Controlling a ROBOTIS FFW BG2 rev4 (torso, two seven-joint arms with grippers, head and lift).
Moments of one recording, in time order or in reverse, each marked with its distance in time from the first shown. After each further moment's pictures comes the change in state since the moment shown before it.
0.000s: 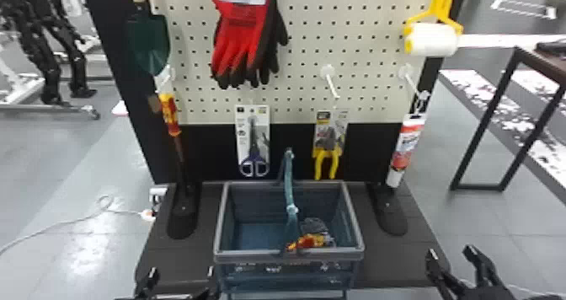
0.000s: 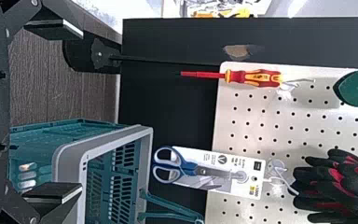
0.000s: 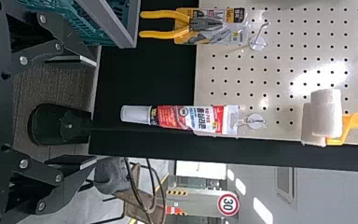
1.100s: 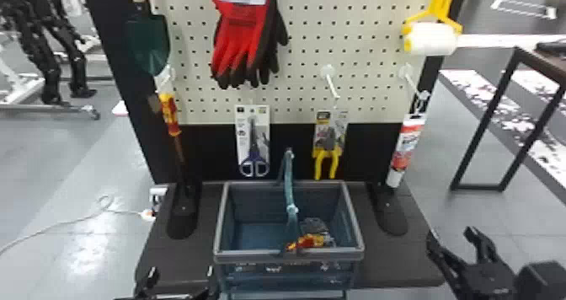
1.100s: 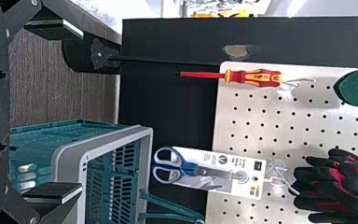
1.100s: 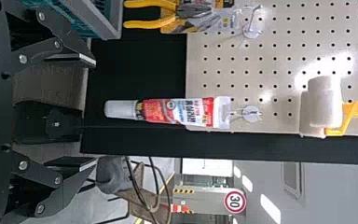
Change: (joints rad) left arm -0.001 0.002 0.000 0.000 -0.002 0.003 0.000; right arm -0.033 0.000 0.000 -0.135 -0.007 0.199 -0.010
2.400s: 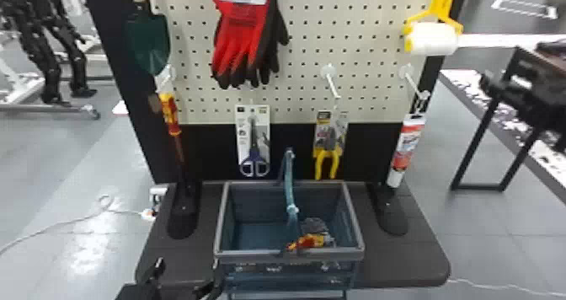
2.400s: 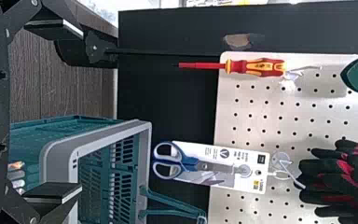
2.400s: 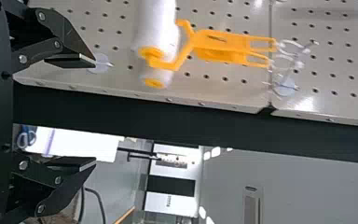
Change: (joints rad) left arm -0.047 0.019 -0.022 0.010 0.003 0.039 0.000; right arm -0.638 -0.203 -0.149 -0.007 0.016 0.528 0.362
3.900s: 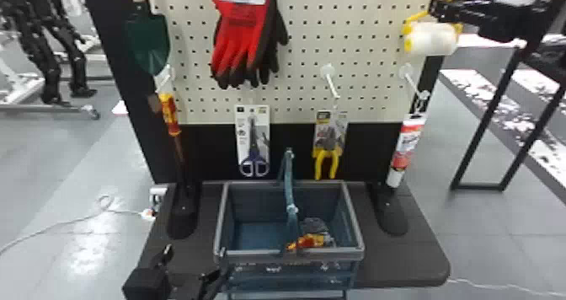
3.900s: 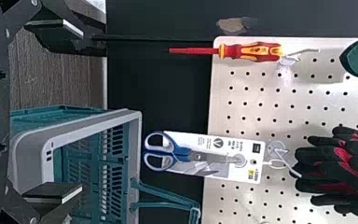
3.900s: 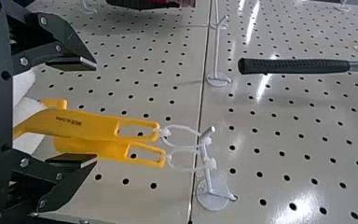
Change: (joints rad) left arm -0.071 0.032 -0.044 0.043 0.026 -0.008 0.000; right arm -0.391 -0.296 0.458 0.234 -0.408 0.121 0.080
